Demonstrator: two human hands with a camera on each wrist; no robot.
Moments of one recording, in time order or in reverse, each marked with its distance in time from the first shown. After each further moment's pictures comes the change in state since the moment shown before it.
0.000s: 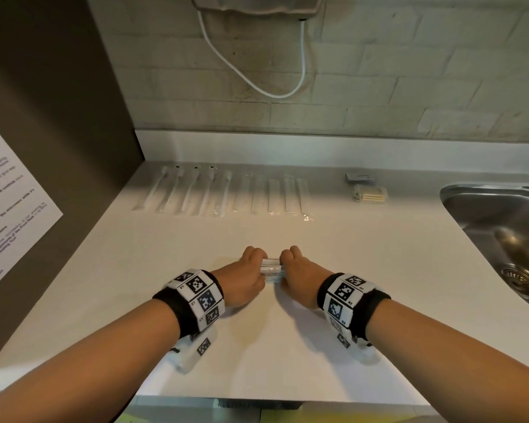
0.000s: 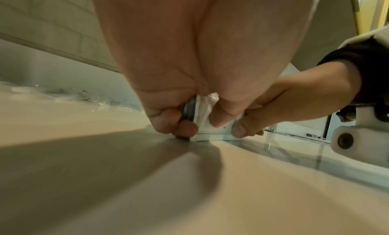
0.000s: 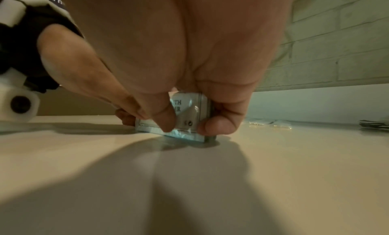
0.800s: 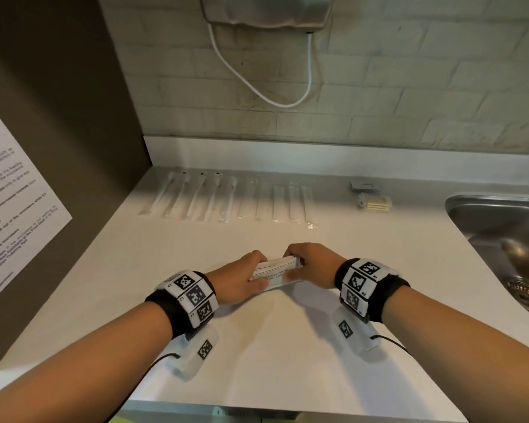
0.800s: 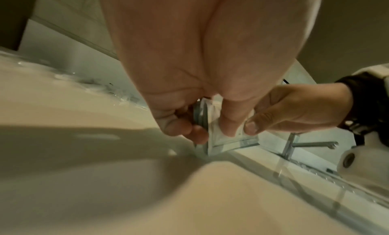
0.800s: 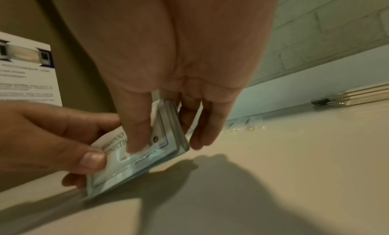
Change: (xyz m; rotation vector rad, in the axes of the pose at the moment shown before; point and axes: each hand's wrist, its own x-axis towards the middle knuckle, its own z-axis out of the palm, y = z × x) left_hand -0.007 -0.007 -0.019 -0.222 -0.037 -0.003; right_hand 0.010 0.015 -0.044 0.187 -0.056 -0.031
